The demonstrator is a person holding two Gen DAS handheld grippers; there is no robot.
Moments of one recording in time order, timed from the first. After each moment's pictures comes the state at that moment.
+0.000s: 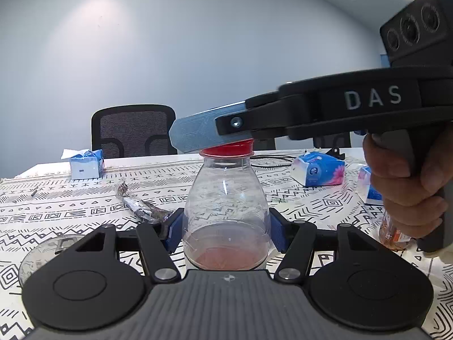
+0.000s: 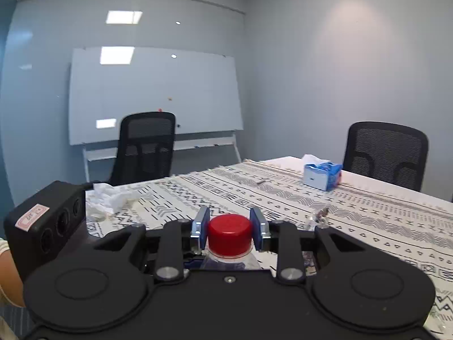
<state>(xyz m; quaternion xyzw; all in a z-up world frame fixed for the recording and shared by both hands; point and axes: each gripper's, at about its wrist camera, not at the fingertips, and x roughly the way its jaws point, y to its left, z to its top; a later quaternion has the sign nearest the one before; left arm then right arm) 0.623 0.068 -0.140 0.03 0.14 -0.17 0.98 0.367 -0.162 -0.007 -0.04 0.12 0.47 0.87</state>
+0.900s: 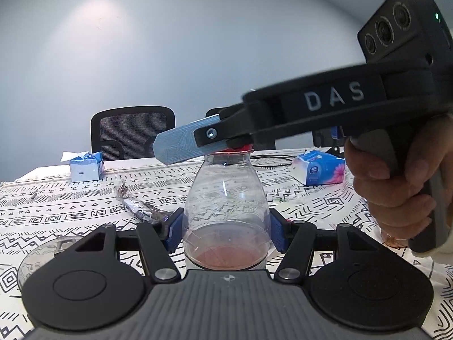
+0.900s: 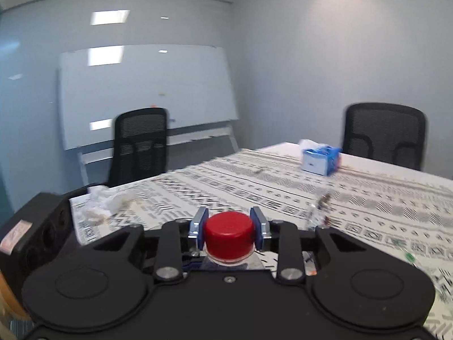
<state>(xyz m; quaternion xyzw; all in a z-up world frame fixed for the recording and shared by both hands) 0.690 0.084 -0.155 0.04 0.14 -0.16 0.98 0.368 -0.138 -0.004 -0.03 0.16 0.40 0.90</state>
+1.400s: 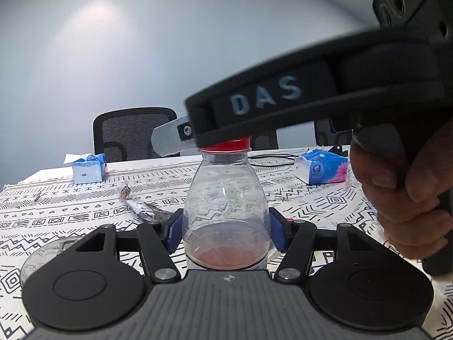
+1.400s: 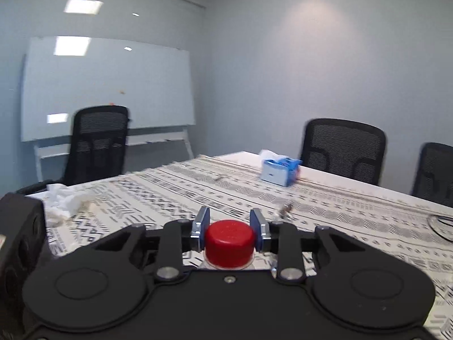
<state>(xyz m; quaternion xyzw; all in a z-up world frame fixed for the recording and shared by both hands) 0.475 0.030 -0.117 0.05 0.13 -0.16 0.98 0.363 -0.136 -0.015 -0.06 0.11 0.40 0.91</state>
